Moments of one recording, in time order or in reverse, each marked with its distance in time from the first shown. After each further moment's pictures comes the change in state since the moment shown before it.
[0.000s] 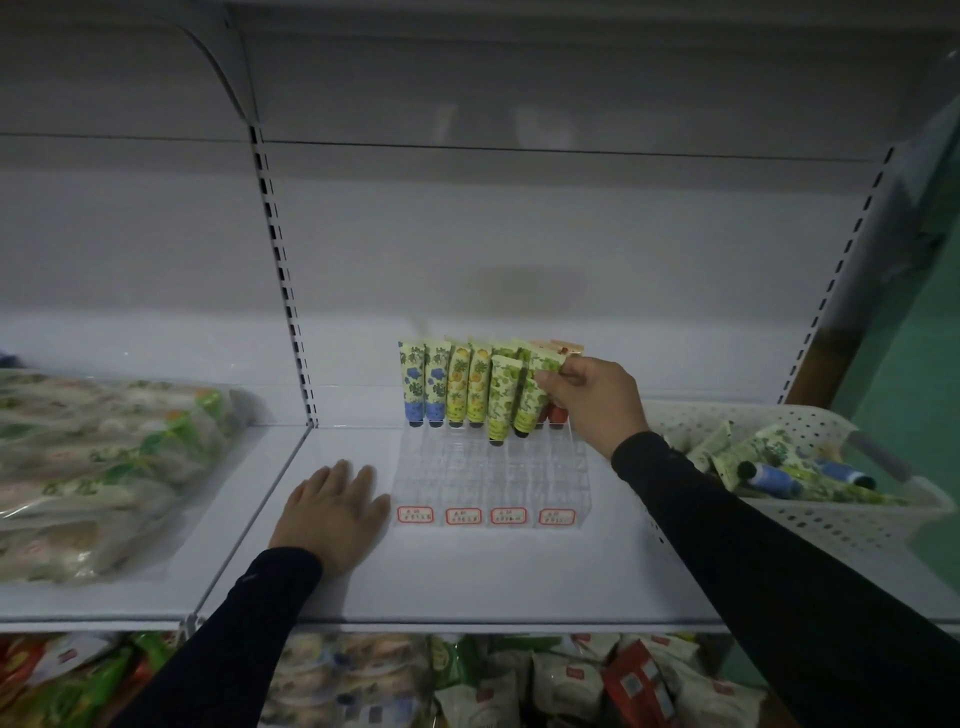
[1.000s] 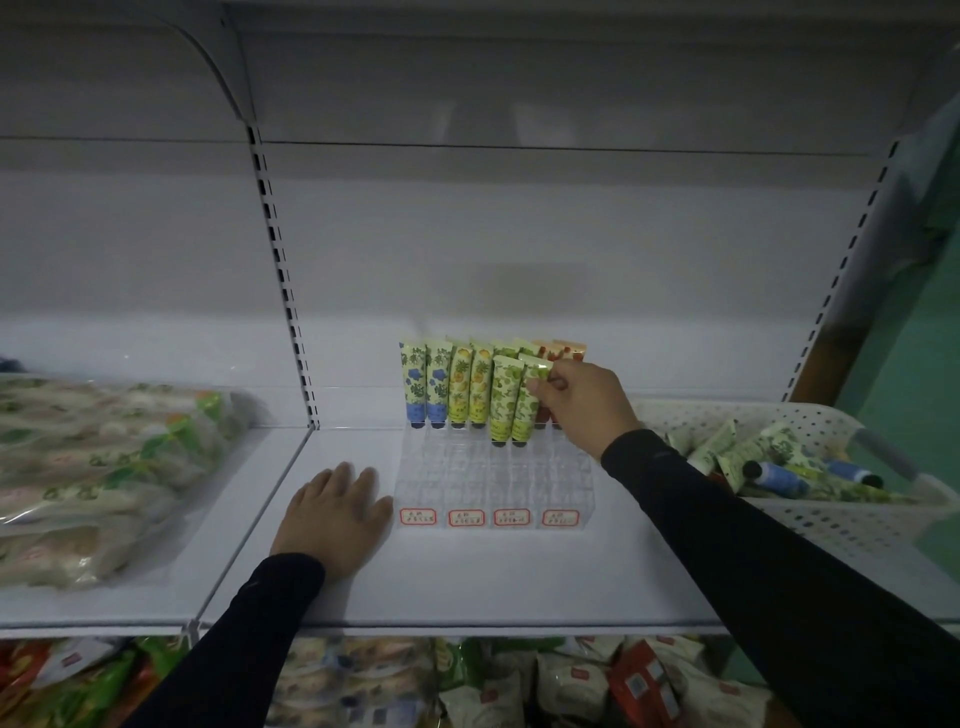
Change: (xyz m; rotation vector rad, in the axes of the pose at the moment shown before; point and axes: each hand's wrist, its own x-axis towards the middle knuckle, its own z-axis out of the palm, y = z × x) left_hand 0.001 -0.002 0.003 -0.003 0.046 0.020; right_hand 0.000 -0.009 0.008 -0.299 -0.085 -0.078
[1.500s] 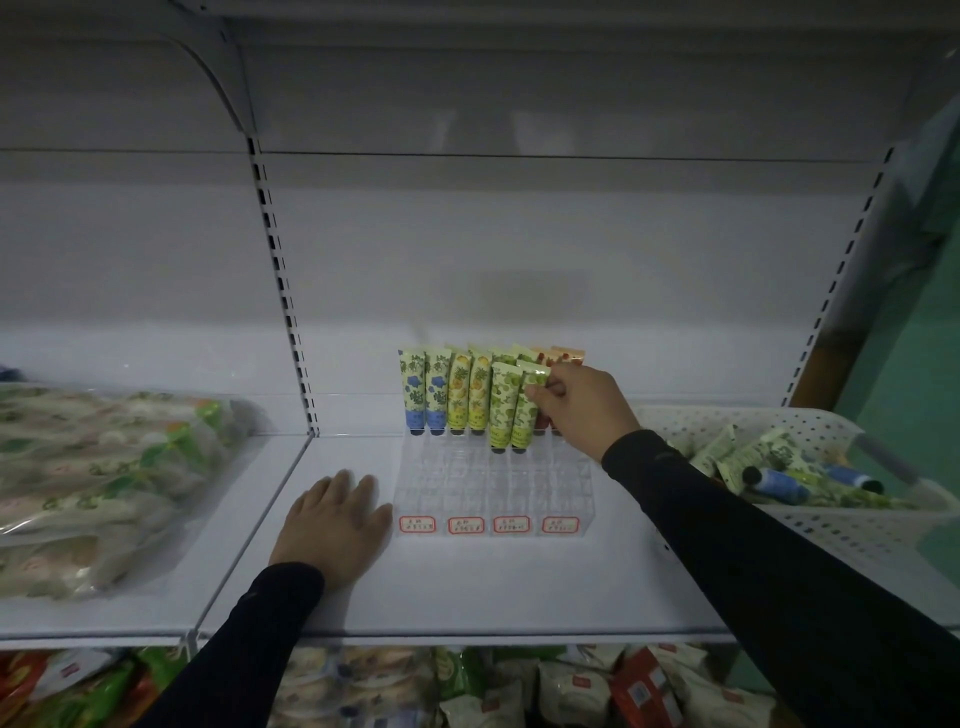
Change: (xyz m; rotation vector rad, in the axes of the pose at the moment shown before) left_hand -0.001 0.002 -0.003 0.004 -0.014 -0.016; right_hand 0.004 -0.001 -0.003 -0.061 -0.048 -0.016
